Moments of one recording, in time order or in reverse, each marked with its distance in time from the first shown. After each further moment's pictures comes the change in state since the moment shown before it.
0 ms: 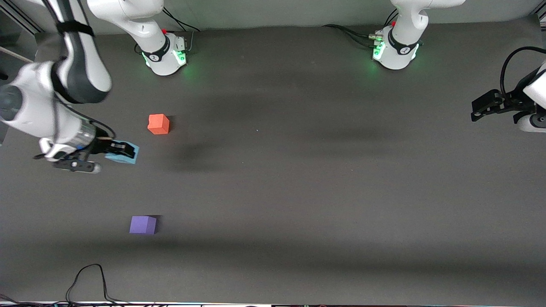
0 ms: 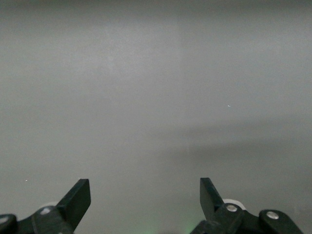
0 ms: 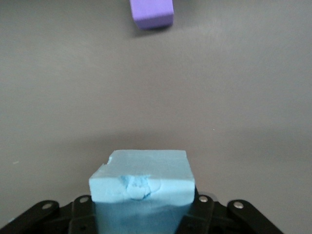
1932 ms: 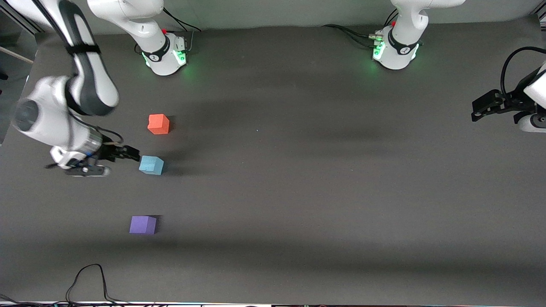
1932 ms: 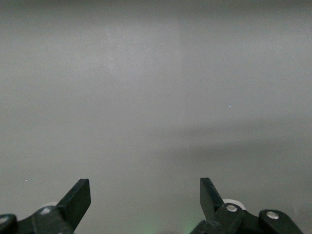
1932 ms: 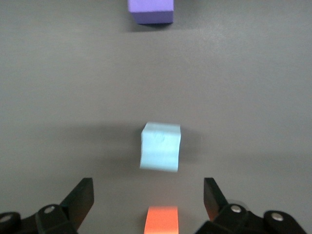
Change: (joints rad) left arm 0.000 0.000 0.001 0.000 0.000 0.000 0.000; right arm -0.037 -0.012 -0.006 0.127 -0.001 -0.172 -0.176
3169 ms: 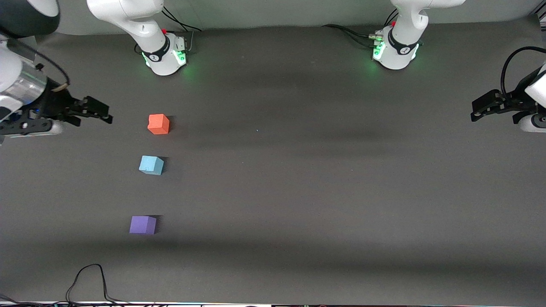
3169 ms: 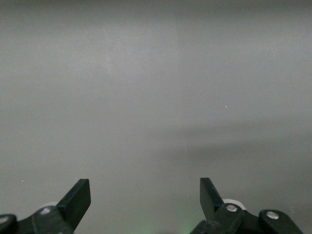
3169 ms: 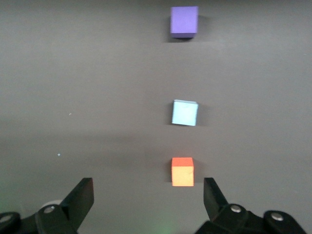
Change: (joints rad) left arm 0.001 0.000 0.003 0.000 -0.013 0.001 0.000; right arm 0.006 -0.112 0.042 0.311 0.005 -0.407 0.078
